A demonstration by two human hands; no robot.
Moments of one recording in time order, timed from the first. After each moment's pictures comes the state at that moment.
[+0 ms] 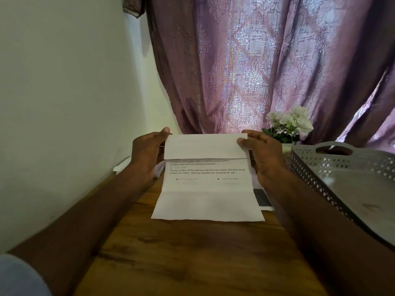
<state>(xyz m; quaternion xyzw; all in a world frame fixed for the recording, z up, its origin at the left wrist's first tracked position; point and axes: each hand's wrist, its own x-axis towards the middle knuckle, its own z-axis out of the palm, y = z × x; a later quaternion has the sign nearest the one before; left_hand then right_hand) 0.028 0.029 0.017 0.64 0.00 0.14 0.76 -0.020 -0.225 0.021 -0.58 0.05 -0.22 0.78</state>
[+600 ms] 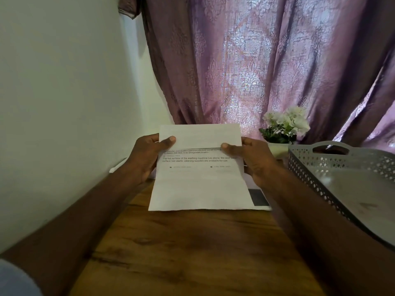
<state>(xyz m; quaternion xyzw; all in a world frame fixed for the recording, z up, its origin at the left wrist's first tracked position) 0.024 0.033 0.021 0.64 -0.08 0.02 0.77 -0.011 -0.226 0.012 -0.66 0.02 -0.13 0.74</state>
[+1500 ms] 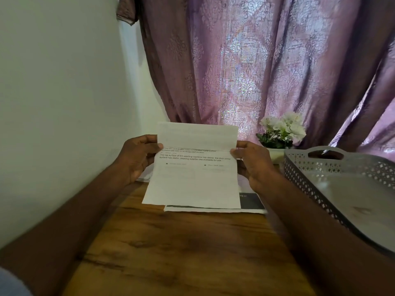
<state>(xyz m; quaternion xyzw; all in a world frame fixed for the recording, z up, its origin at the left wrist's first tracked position) 0.044 0.054 0.017 0.62 -0.08 0.05 0.78 -0.015 -0.226 0.015 -0.62 0.06 -0.17 0.76</state>
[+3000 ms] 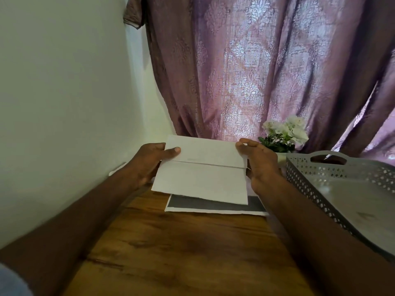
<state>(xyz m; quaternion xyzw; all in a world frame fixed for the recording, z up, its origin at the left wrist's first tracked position) 0.028 0.037 0.012 0.70 -0.10 -0.01 0.71 -0.011 -0.232 0.014 -0.55 0.05 -0.21 0.81</state>
